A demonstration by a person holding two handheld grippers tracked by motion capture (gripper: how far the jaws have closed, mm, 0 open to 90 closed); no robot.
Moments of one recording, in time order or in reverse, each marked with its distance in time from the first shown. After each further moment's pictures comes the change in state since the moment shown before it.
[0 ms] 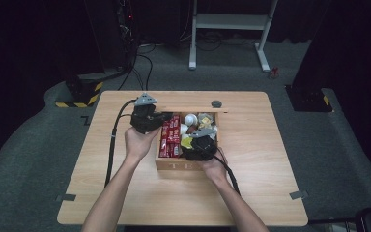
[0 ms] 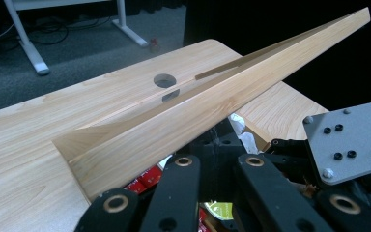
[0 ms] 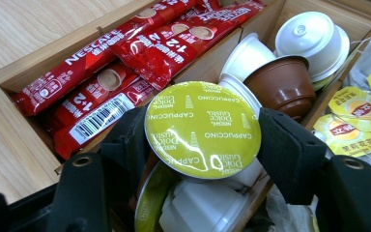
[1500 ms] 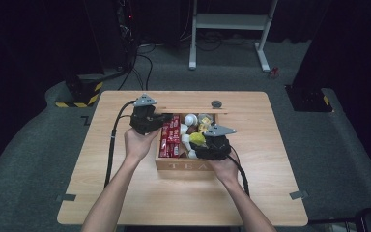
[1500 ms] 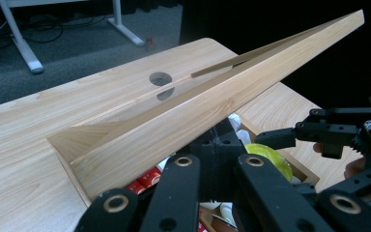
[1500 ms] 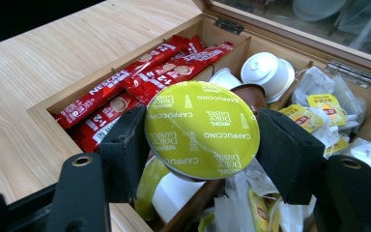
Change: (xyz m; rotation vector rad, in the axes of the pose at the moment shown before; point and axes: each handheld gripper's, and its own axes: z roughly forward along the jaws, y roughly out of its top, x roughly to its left) left arm 0.000 -0.003 -0.001 -0.001 -0.016 -0.006; right arm -0.018 -0.002 -0.048 -0.128 0.028 0.042
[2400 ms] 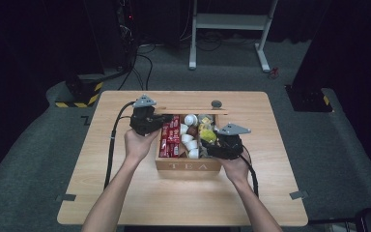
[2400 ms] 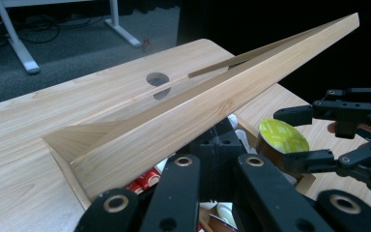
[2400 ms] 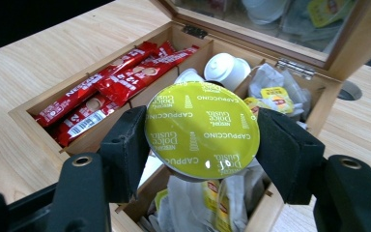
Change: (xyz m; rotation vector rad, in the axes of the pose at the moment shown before) left arm 0.000 -0.003 0.000 -0.007 -0.014 -0.010; right arm -0.022 -0.006 -0.026 -0.028 -0.045 0.040
